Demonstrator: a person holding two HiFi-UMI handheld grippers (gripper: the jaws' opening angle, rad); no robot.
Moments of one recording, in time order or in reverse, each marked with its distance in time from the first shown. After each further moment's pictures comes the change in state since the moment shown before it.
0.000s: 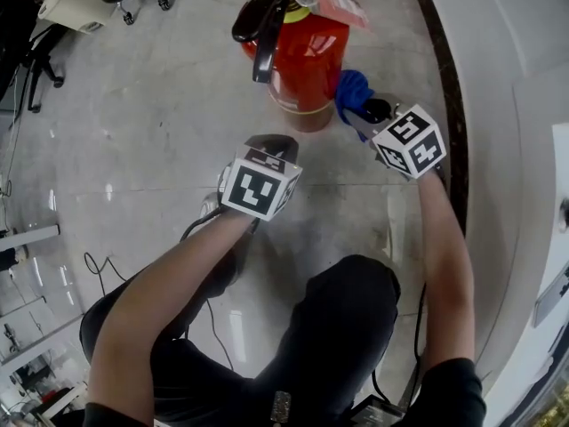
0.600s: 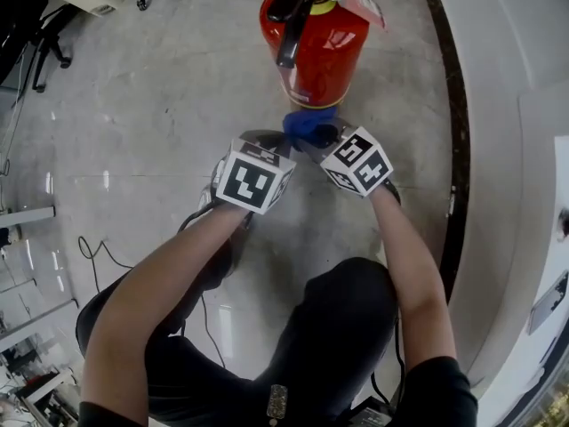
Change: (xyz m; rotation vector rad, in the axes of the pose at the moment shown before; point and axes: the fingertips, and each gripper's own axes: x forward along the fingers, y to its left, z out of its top) left arm -0.017 0.017 -0.015 -0.028 0.005 0.060; right arm 0.072 0.114 0.004 0.009 -0.043 0.207
